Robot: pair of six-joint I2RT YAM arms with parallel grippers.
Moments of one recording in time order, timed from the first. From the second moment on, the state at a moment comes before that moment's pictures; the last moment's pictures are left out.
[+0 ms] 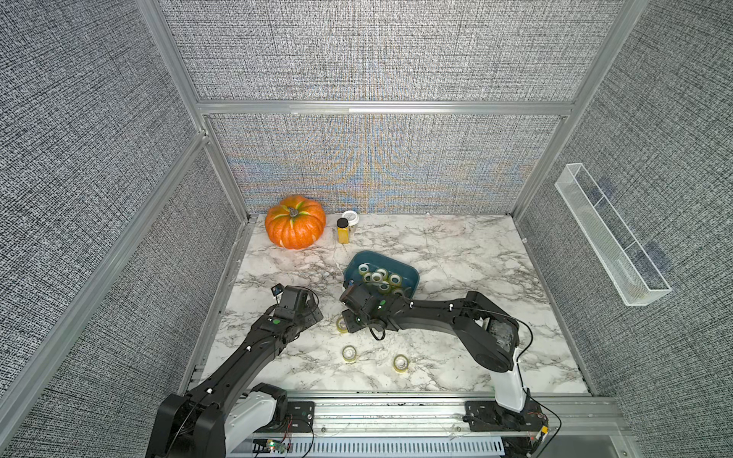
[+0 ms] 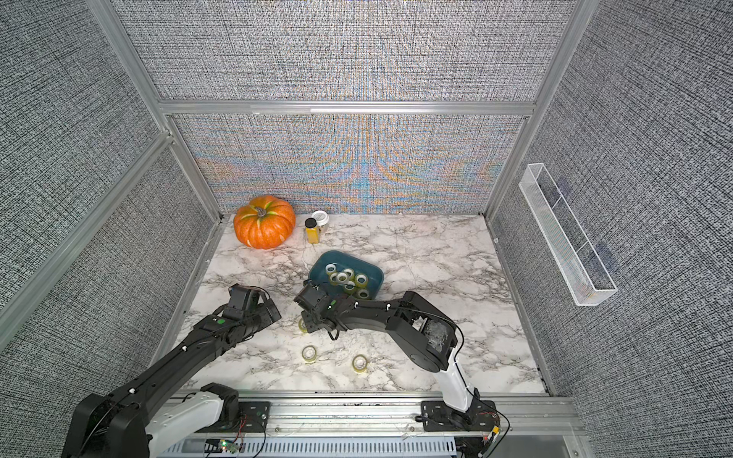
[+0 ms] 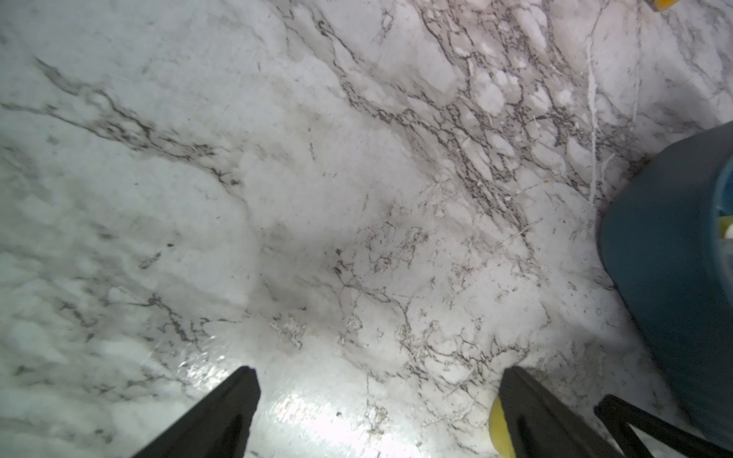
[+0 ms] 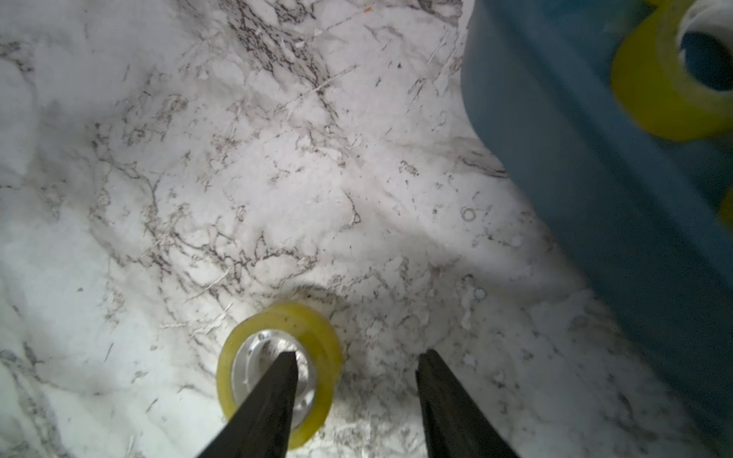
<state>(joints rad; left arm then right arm) -0.34 1.05 0.53 -0.49 -0.15 -0.78 1.04 2.06 1.38 -0.32 0.16 0.52</state>
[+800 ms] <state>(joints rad) -0.33 1.01 0.54 -0.48 -0.13 -0.76 1.04 1.92 1.32 -0.40 0.26 0.52</state>
